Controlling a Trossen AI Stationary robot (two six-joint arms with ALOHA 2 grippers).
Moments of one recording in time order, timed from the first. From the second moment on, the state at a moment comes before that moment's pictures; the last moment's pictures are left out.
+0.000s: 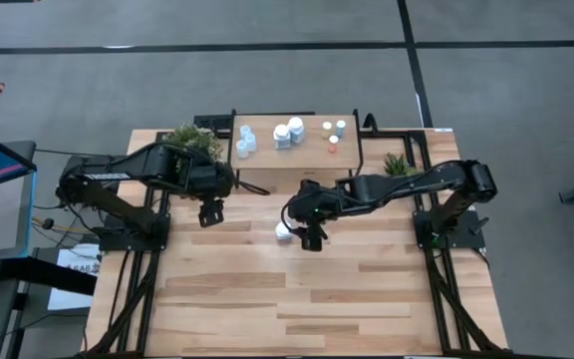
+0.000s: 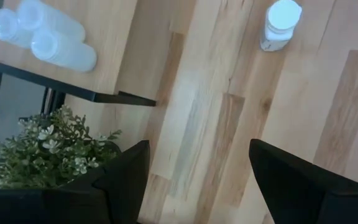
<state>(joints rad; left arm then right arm) -0.06 1.38 1.61 -1.50 -0.30 -0.27 0.10 1.67 1.44 -0.58 0.07 0.07</state>
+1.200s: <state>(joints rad) -0.20 1.29 1.56 -1.51 -0.36 -0.35 0.05 1.93 1.44 -0.52 0.08 -0.03</state>
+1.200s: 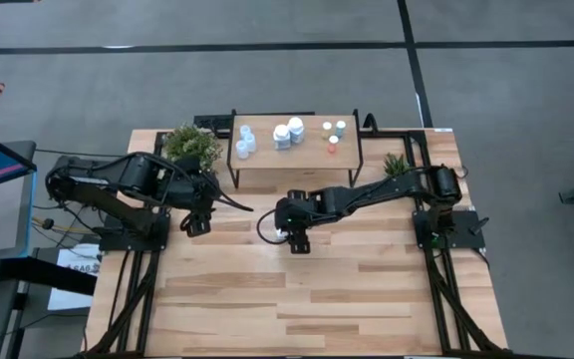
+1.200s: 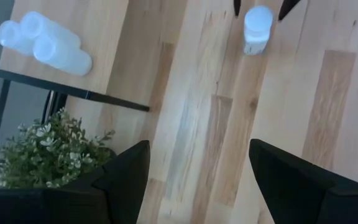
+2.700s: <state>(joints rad) -0.20 1.29 1.57 -1.51 -0.37 -0.34 0.04 2.00 1.44 -0.50 0.05 0.08</state>
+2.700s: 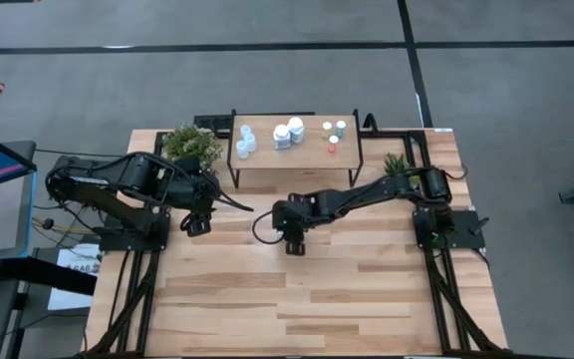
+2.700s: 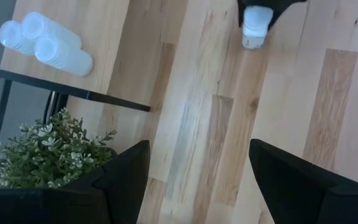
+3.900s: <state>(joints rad) -0.20 1.29 1.57 -1.50 -0.38 -0.34 -0.41 1.80 1.71 -0.79 0.04 -0.10</state>
